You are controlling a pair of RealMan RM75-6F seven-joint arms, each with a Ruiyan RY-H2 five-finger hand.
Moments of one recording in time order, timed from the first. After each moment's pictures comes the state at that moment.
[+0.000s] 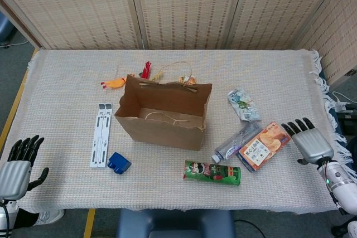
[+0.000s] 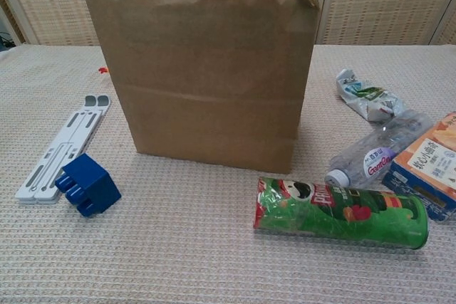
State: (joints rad) left arm -0.10 -1.20 -0.03 -1.50 1.51 1.49 0.04; right arm 0.46 -0.94 -0.01 -1.64 -1.24 0.87 -0.42
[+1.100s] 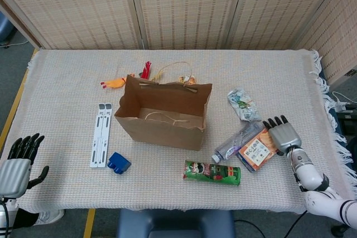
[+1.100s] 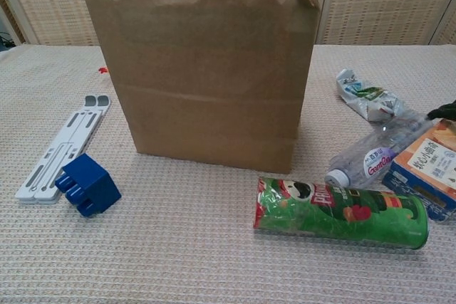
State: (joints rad) left arm -0.11 -1.19 -0.04 -1.53 1.51 1.48 0.05; right arm 0.61 -1.29 0.00 -1.34 -0.94 0.75 -0.63
